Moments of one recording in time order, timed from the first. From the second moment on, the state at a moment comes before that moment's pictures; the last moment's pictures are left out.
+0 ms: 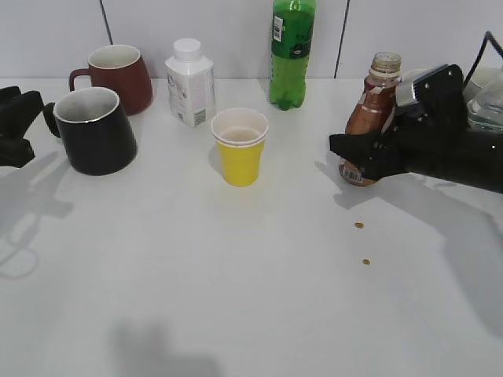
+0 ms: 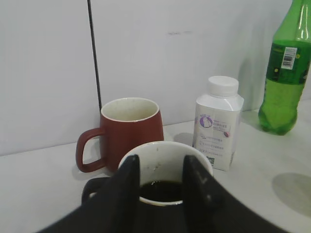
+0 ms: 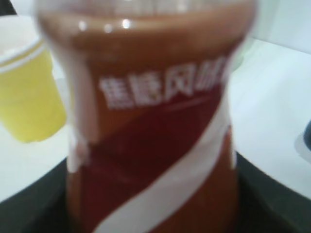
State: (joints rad) left arm -0.01 1.52 -0.36 0.43 -1.08 -0.19; right arm 0.13 1.89 -0.73 -0.85 -0.90 0.49
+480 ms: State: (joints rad) left arm -0.01 1.52 -0.36 0.47 -1.08 -0.19; right arm 0.15 1.98 -0.73 -0.76 -0.98 0.36
